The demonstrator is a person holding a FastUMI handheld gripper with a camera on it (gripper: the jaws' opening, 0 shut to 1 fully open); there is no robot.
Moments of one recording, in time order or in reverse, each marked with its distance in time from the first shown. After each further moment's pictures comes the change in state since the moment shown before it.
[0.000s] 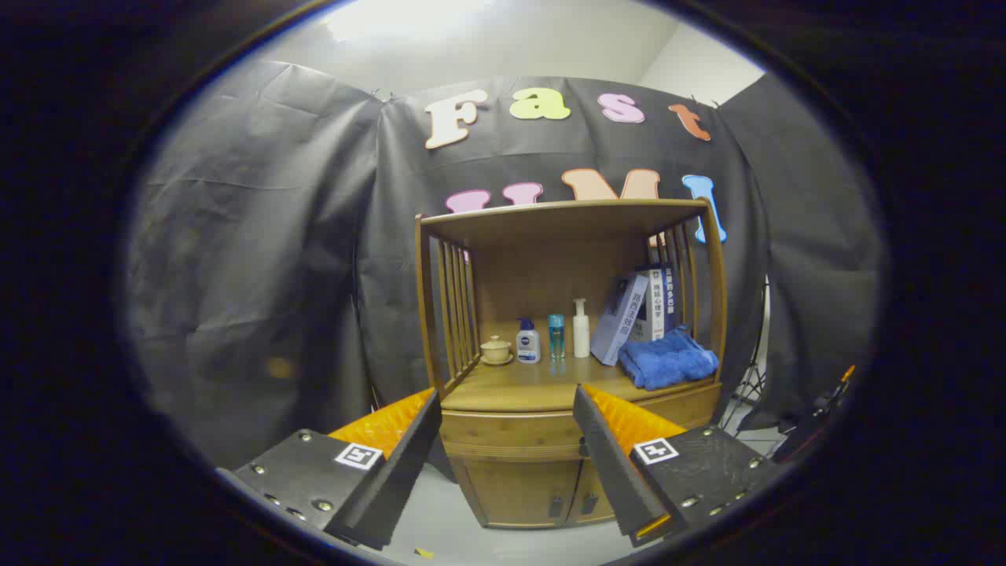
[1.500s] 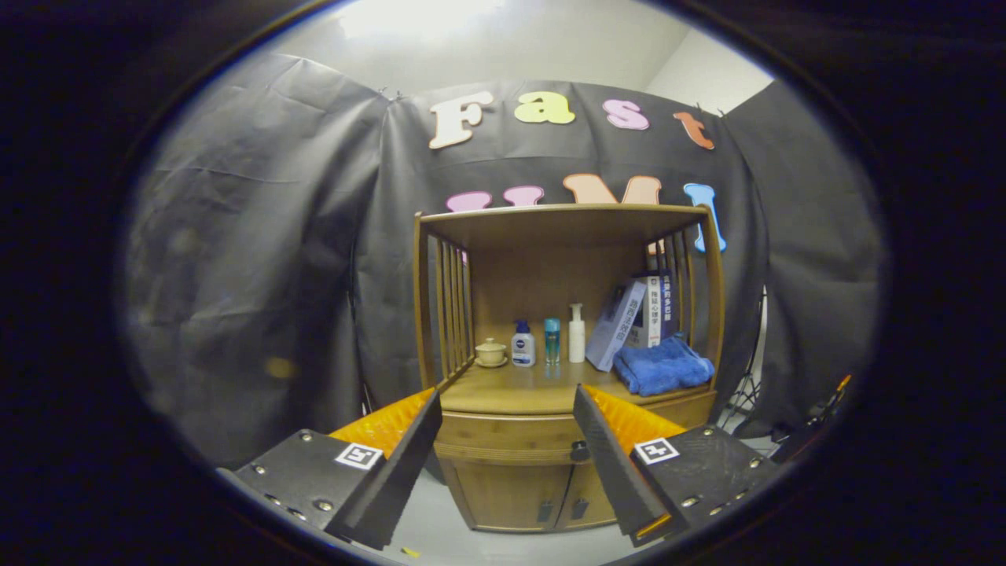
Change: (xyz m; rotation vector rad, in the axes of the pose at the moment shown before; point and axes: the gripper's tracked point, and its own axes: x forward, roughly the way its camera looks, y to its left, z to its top) arm 0.010 -0.016 -0.004 -0.075 -0.038 -0.035
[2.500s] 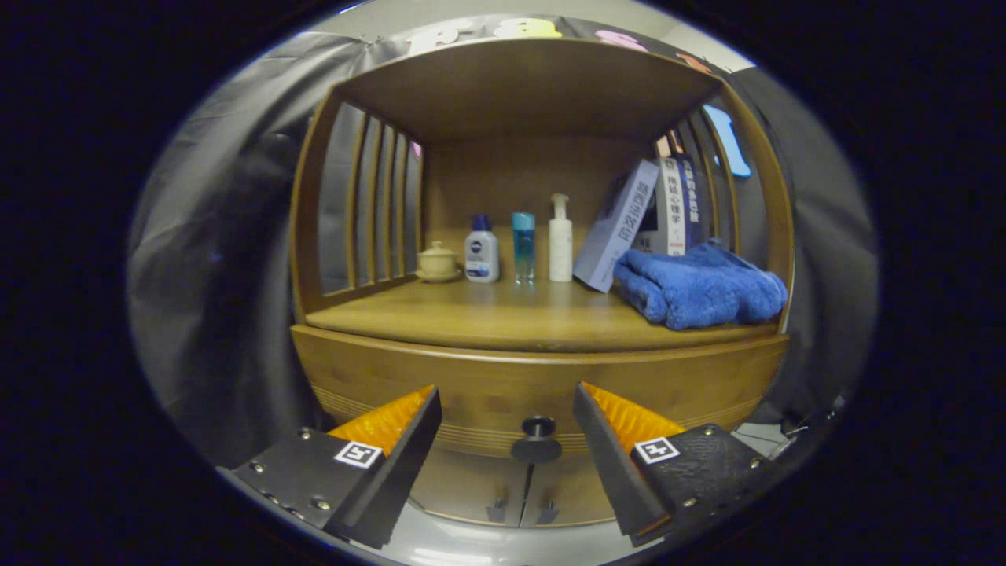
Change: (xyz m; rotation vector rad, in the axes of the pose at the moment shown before) arm 0.184 -0.098 -0.198 -0.017 0.237 -0.006
